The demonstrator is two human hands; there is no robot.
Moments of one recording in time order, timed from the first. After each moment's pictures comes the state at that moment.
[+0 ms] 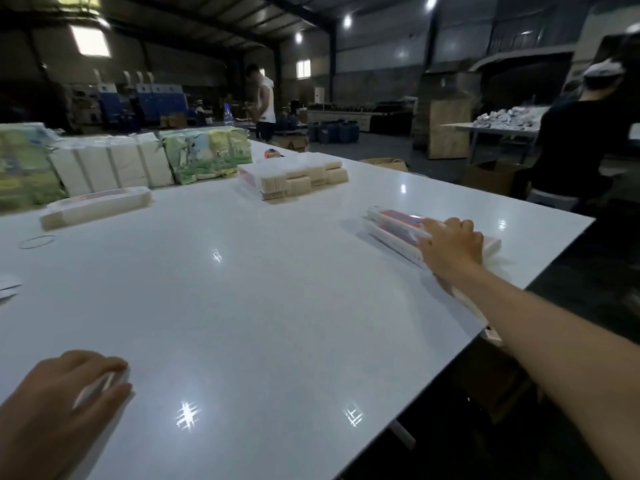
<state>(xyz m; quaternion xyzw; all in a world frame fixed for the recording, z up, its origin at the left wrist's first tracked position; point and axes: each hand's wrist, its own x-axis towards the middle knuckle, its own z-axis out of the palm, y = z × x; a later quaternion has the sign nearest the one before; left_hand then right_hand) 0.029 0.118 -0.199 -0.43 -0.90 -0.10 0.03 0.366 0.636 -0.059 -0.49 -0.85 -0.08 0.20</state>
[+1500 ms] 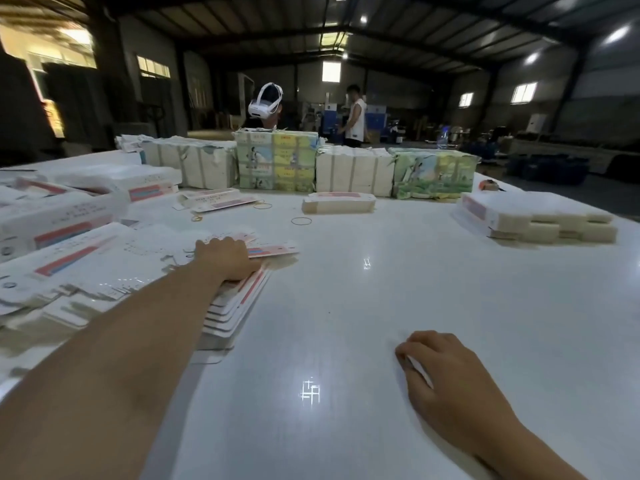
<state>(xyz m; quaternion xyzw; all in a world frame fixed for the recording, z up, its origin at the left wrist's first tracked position) -0.060 0.054 -0.048 -0.06 -1.00 0.07 0.04 0.212 0.327 -0.090 0.02 -0.98 0.12 0.17</state>
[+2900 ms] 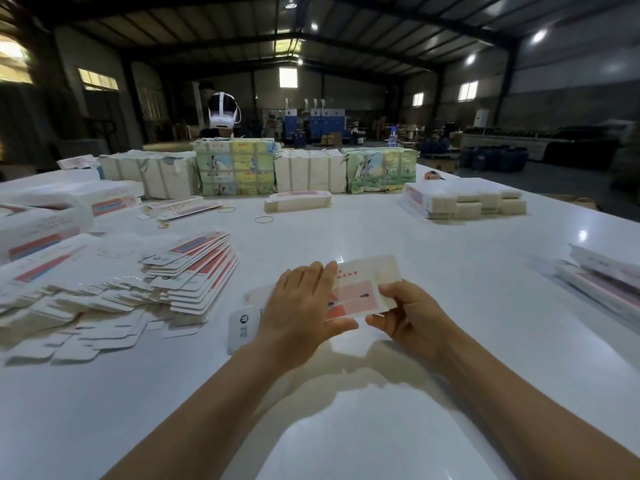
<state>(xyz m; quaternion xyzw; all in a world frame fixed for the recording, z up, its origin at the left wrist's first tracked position) 0.175 0.165 -0.063 -0.40 -0.87 -0.11 0.26 0.232 0.344 -0.057 -0.03 -0.50 0.87 0.03</state>
